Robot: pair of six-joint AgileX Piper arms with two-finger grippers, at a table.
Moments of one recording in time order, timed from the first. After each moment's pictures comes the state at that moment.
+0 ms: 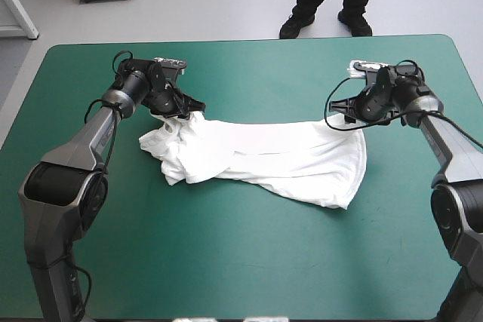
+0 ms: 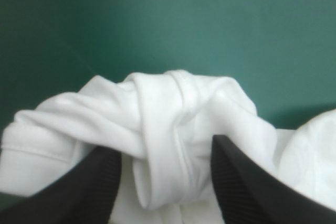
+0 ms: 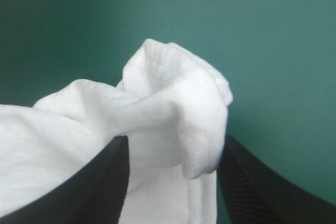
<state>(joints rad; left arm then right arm) -0.22 2.05 -1.79 -0.05 0.97 0.03 0.11 1.86 -1.54 0.04 0.88 0.16</state>
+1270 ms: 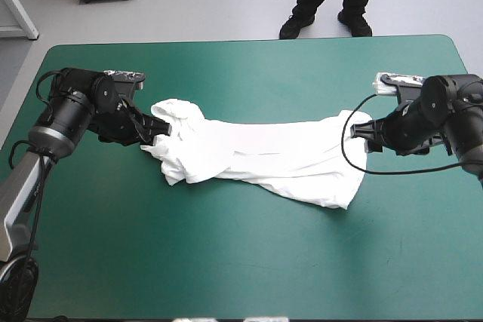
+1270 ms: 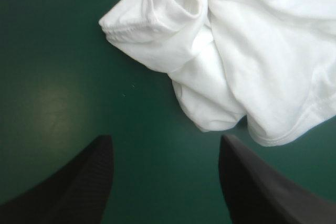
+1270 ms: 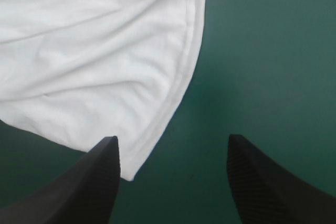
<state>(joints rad) -0.22 1.55 -1.47 0.02 1.24 -0.12 0.11 1.41 -1.38 0.08 1.24 0.13</state>
